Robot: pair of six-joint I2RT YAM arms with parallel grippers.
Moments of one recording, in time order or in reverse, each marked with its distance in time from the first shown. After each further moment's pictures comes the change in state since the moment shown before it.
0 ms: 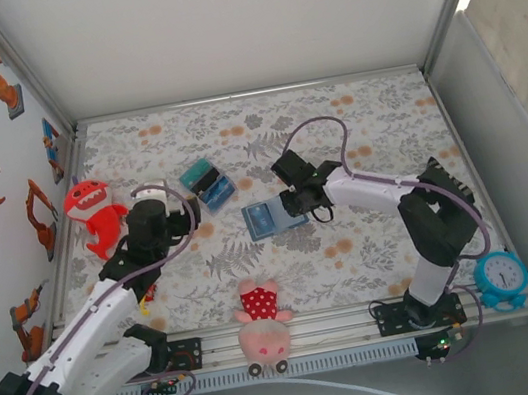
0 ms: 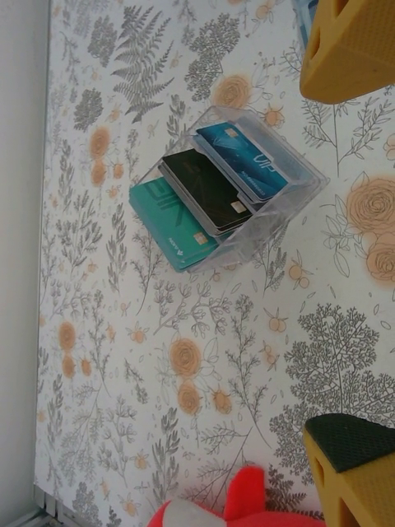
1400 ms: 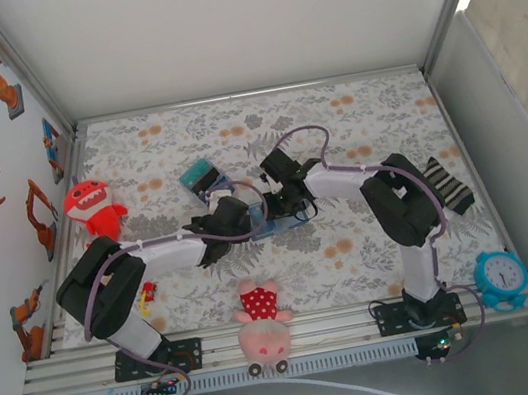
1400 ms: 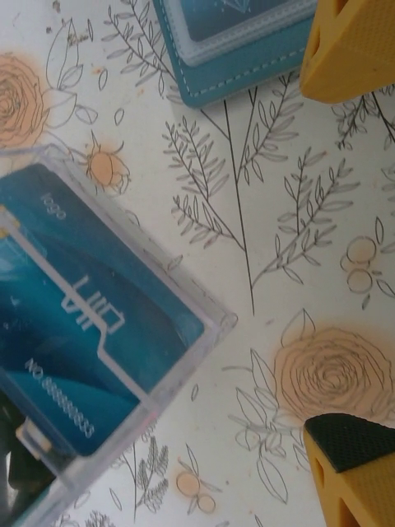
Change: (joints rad) left arm -0.288 0.709 0.154 0.094 -0.132 -0.226; right arm -0.025 0.240 0.116 0.099 -0.338 0.068
